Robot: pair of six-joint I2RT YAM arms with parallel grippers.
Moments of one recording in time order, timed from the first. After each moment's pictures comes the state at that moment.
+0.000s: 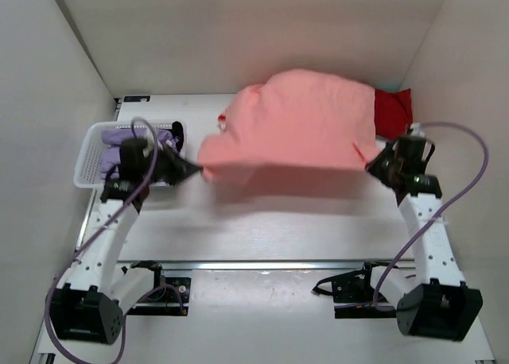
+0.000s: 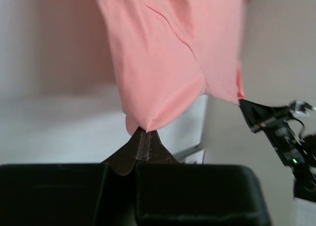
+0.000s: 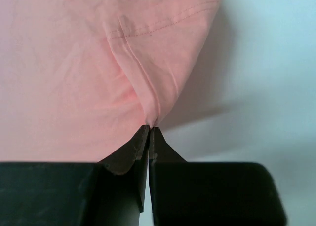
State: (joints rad) left arm -0.10 1.04 1.01 -0.42 0.49 -0.87; right arm -0.11 1.05 1.01 -0.53 -0.05 0.47
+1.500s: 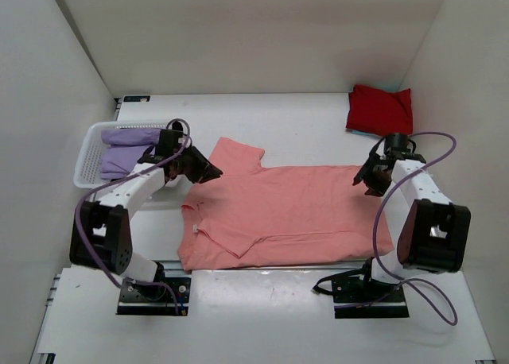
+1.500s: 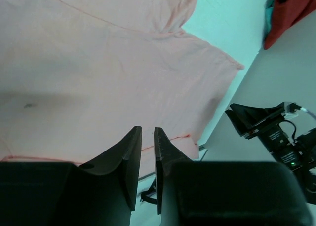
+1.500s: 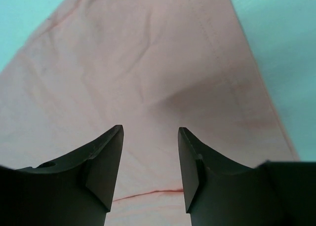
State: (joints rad) left arm -0.21 1.45 0.94 -0.36 0.44 -0.98; right arm -0.18 1.44 0.95 -0.63 -0.11 0.48
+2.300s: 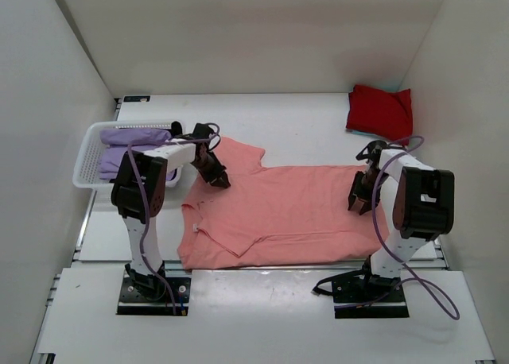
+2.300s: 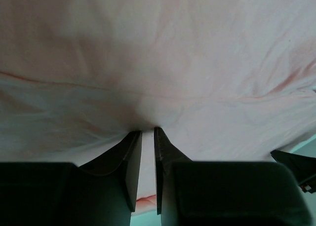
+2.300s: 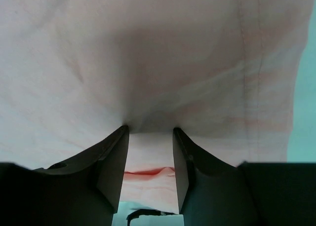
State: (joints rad) left arm -0.31 1.97 1.27 -0.58 0.28 -0.87; right arm -0.13 1.72 1.03 -0.85 -0.07 0.27
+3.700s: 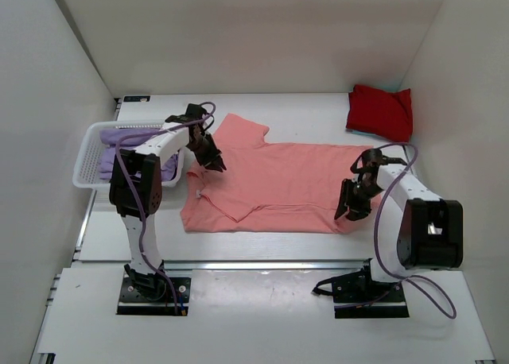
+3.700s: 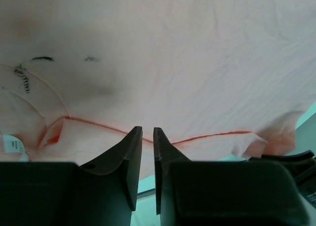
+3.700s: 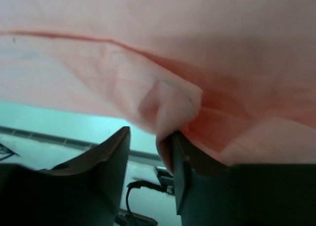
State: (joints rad) left arm -0.26 2.00 1.53 -0.79 0.33 -0.70; right arm -0.05 1.49 0.90 -0.91 -0.30 0.20
